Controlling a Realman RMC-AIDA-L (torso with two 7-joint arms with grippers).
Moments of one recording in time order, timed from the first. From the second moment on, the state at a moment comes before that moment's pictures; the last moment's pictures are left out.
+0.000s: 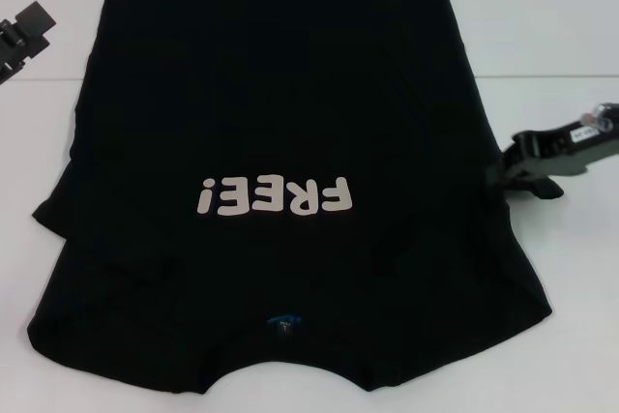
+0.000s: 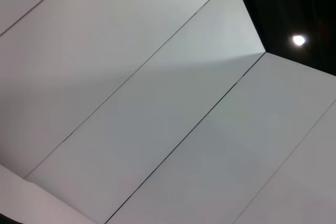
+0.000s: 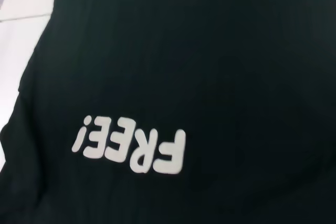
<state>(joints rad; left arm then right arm) -0.44 -2.01 0.28 0.58 1.65 1.69 -1.84 0.88 1.92 -0.79 -0.68 -2.47 -1.43 2.59</state>
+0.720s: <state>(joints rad) -0.45 -2.01 0.26 0.56 1.64 1.68 -1.83 0.99 1.98 -1.01 -0.58 -2.47 -1.29 2.59</state>
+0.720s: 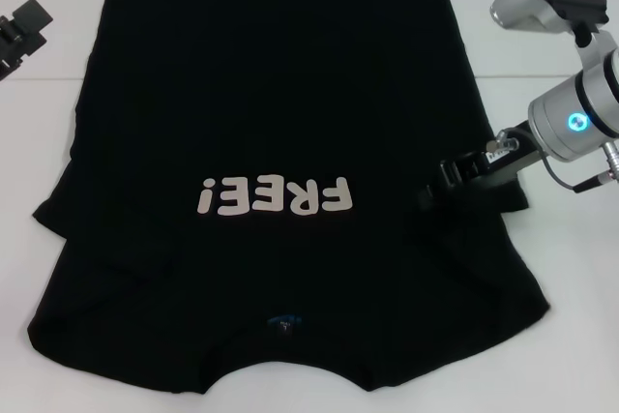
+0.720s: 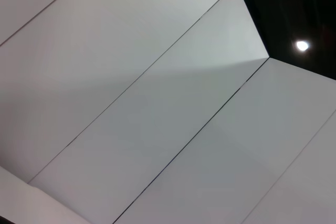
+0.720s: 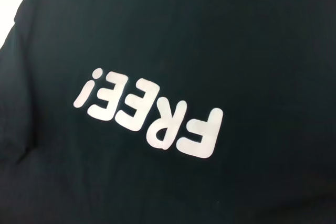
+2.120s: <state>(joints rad) -0.33 -1.90 0.33 0.72 2.28 1.77 -2.35 0.94 1.90 -0.75 -0.60 -2.39 -1.33 2.58</state>
